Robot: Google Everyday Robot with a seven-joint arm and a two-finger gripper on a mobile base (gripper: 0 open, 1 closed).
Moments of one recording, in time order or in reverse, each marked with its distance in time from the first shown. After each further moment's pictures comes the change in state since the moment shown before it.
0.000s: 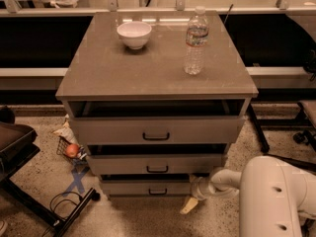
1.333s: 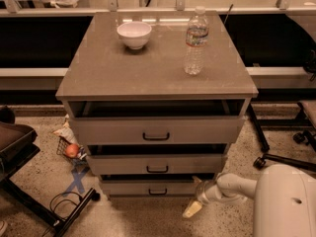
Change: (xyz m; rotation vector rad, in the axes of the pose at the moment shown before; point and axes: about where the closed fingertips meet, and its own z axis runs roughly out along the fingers) arm 0.010 0.013 -0.017 0.017 -0.048 0.067
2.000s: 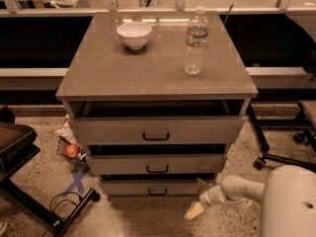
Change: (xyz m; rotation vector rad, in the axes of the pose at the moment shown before) arm 0.006 0.010 -0.021 0.023 0.008 0.087
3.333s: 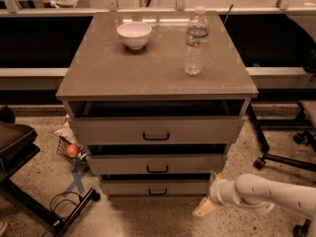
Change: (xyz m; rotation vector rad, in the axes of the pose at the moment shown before) arm -0.052 0.016 -0.119 0.143 0.023 -0.035
